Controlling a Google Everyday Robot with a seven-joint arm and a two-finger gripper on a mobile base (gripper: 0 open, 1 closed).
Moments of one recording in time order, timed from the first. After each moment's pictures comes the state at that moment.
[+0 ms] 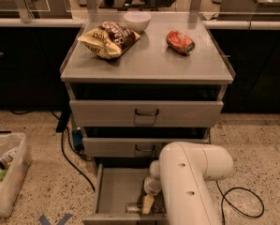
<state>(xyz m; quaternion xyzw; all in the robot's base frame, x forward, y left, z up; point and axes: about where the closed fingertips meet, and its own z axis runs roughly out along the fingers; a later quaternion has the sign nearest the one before) 0.572 -0.041 0.130 -0.65 0.74 0.15 0.09</state>
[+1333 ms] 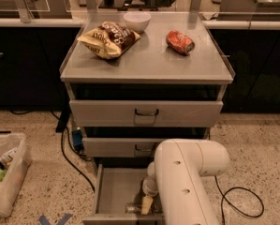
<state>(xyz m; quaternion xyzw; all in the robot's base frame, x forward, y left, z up) 0.567 -0.039 0.133 -0.66 0.73 0.13 0.09</state>
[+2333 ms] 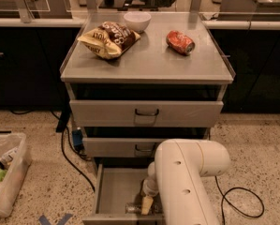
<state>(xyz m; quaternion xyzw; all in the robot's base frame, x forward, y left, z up) 0.567 -0.039 0.133 -0.66 0.73 0.13 0.09</state>
